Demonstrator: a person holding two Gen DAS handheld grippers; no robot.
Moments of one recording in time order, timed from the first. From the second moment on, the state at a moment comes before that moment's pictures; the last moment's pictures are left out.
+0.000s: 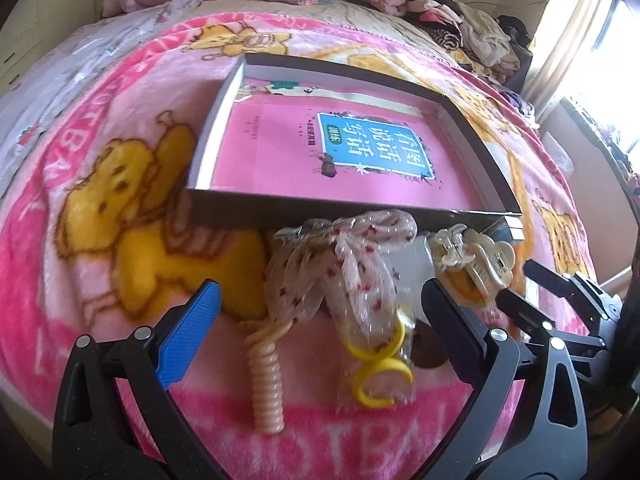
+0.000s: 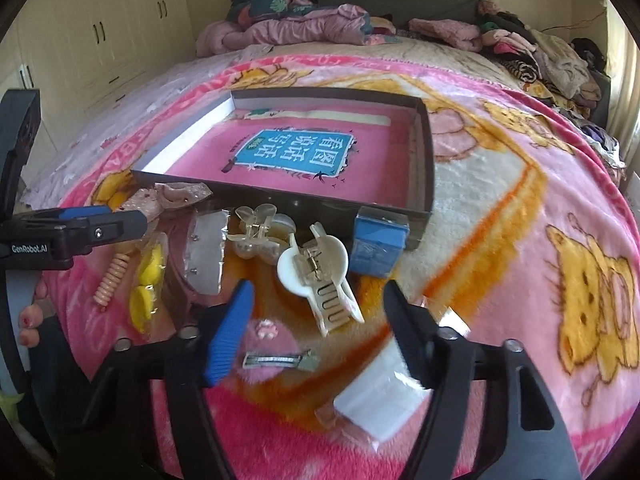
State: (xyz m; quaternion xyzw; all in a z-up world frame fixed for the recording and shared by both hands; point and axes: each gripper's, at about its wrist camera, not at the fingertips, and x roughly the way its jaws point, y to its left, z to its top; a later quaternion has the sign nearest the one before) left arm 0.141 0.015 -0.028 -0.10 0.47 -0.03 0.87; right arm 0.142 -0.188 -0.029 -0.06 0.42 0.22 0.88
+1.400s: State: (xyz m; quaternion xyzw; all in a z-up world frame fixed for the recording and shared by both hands) left arm 0.165 0.047 0.014 -0.12 0.42 -0.07 0.90; right arm 0.167 -0.197 0.019 -0.03 0.36 0.24 0.90
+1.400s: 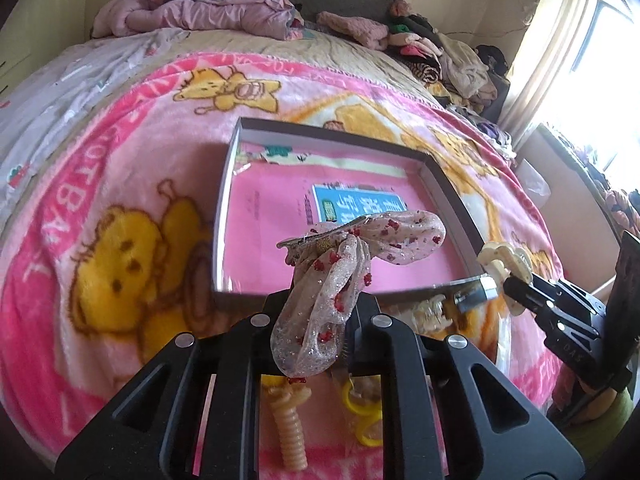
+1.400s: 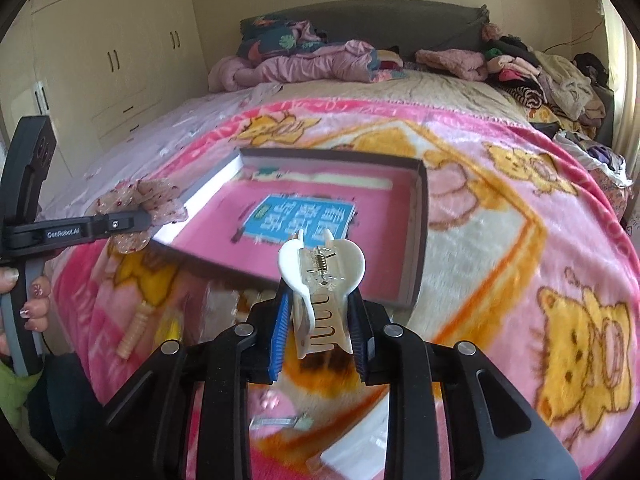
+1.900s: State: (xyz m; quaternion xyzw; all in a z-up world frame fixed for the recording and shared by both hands) left arm 0.217 0.044 -0.004 -0.11 0.43 -0.05 0.89; right arm 0.242 -0.191 -0.005 -0.02 0.38 0.21 0.90
